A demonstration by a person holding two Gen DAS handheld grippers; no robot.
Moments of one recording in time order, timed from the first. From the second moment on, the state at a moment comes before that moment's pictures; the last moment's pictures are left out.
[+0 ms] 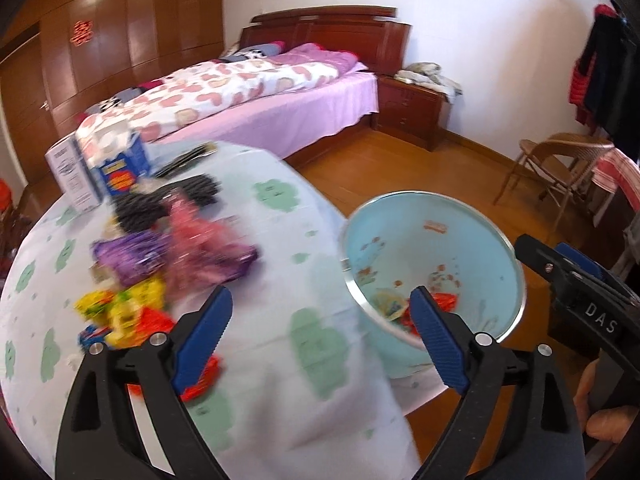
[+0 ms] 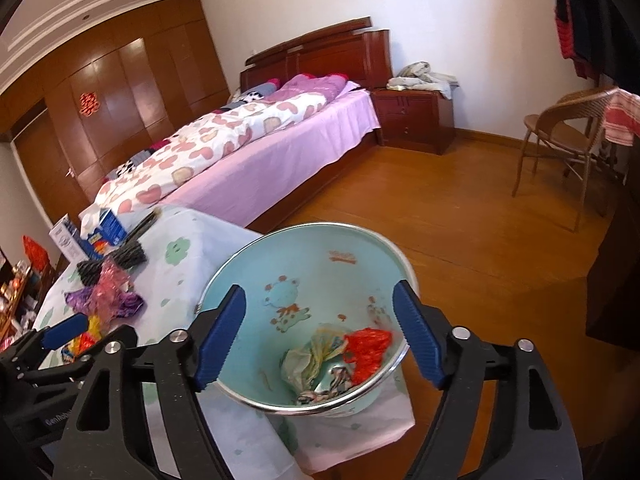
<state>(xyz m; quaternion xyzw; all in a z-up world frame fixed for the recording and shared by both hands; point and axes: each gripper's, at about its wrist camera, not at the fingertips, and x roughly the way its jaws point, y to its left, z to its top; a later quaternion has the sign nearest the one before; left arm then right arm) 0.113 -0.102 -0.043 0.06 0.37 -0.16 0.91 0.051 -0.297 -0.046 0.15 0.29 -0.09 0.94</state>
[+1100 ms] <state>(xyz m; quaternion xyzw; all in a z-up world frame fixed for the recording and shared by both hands) 0.085 0.099 -0.067 -0.01 0.39 0.00 0.92 0.073 -0.140 -0.036 0.07 0.32 0.06 0.94</state>
